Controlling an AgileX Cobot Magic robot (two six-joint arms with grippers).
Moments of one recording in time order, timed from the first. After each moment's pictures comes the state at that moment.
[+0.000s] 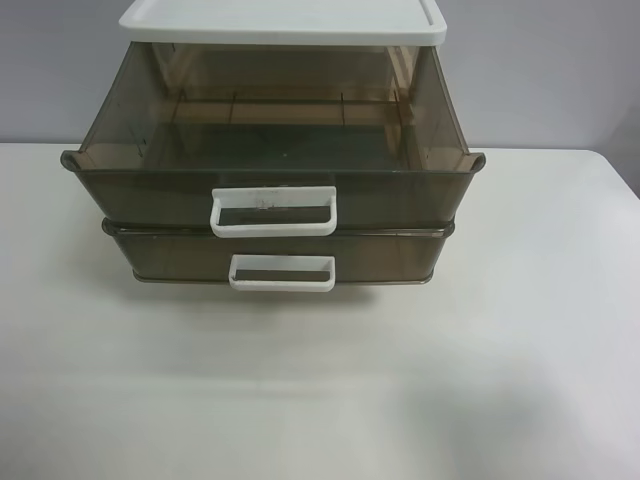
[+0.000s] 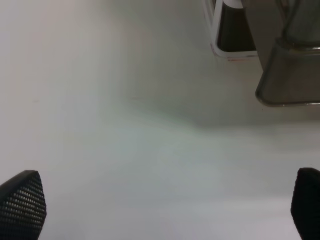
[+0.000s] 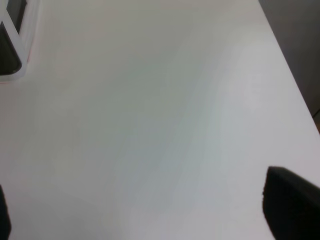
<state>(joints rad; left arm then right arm) 0.05 -0.01 -0.51 -0.07 1.06 0.14 -0.01 0.02 -0.51 -0.01 1.07 0.00</state>
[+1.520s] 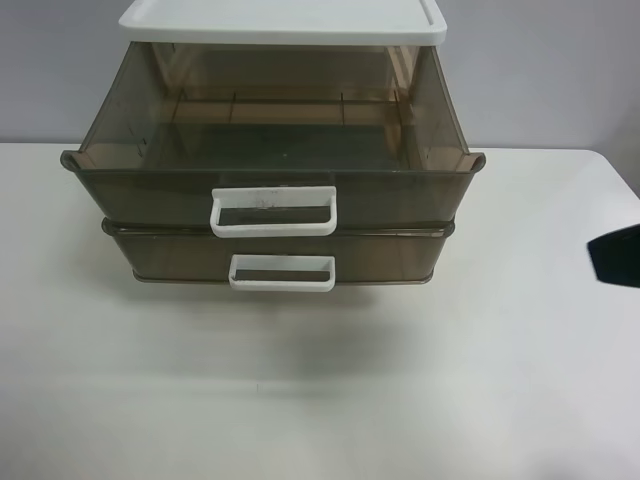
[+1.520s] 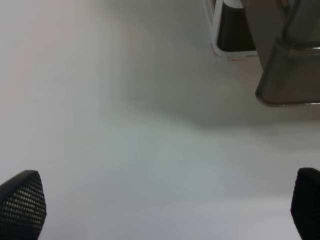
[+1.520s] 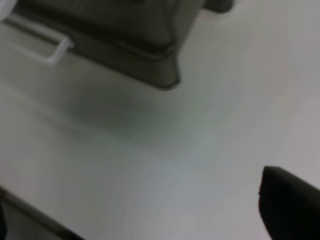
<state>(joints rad) 0.05 -0.01 -0.51 -0.07 1.06 0.14 0.43 0.69 -0.85 0.27 1.13 -0.18</state>
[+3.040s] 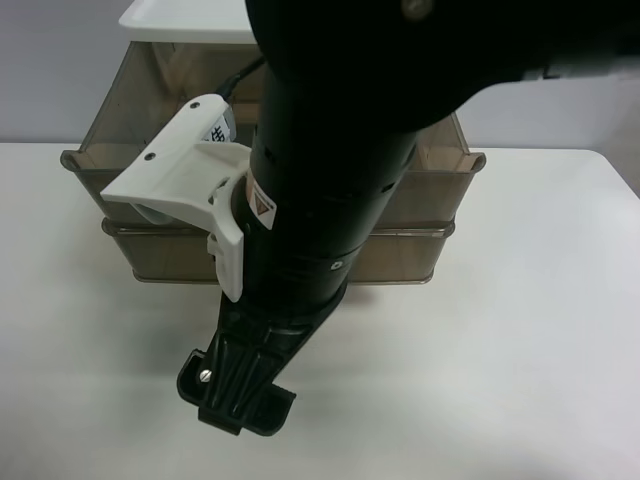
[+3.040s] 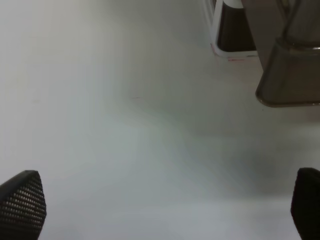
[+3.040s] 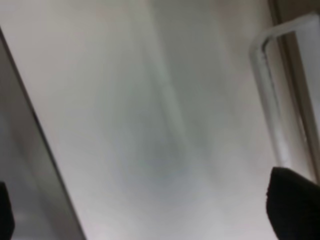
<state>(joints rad) 0.05 -0.01 -0.51 -0.07 1.06 0.14 1.17 1.62 -1.28 -0.02 1.02 -0.10</state>
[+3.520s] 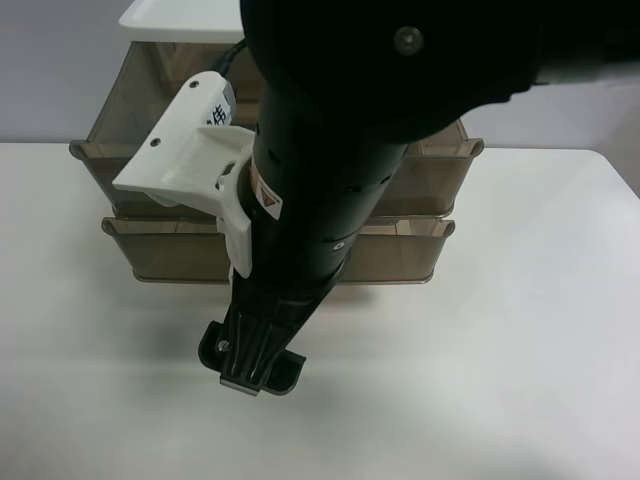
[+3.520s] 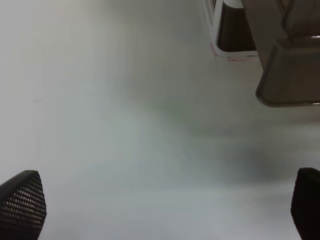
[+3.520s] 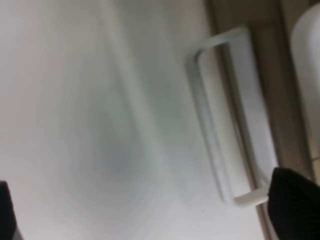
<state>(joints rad) 0.05 -0.01 -0.51 -0.07 1.06 0.14 1.17 1.63 -1.29 -0.18 1.01 -0.07</state>
